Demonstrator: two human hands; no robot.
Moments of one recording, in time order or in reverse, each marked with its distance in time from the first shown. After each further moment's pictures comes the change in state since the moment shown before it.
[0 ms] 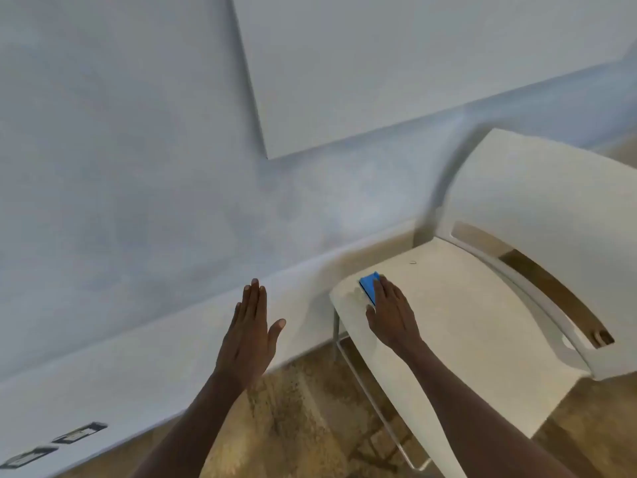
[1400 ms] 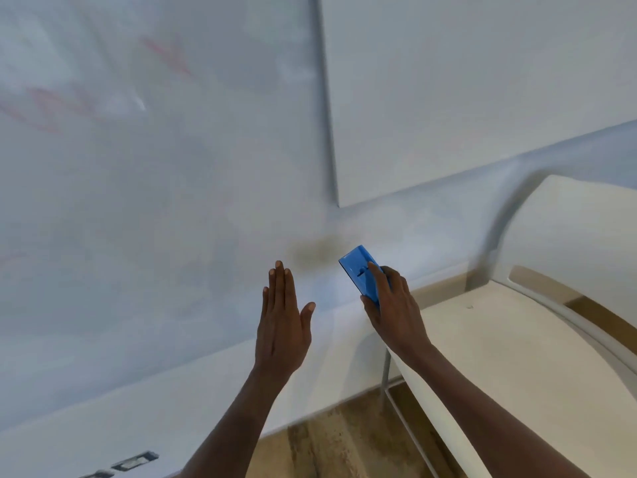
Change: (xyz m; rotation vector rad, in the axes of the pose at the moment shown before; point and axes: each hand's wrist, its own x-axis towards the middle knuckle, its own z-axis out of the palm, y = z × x) left_hand 0.030 -0.023 -0.073 -0.122 0.461 0.052; right_hand 0.038 -0.143 -0.075 0.264 0.343 -0.251
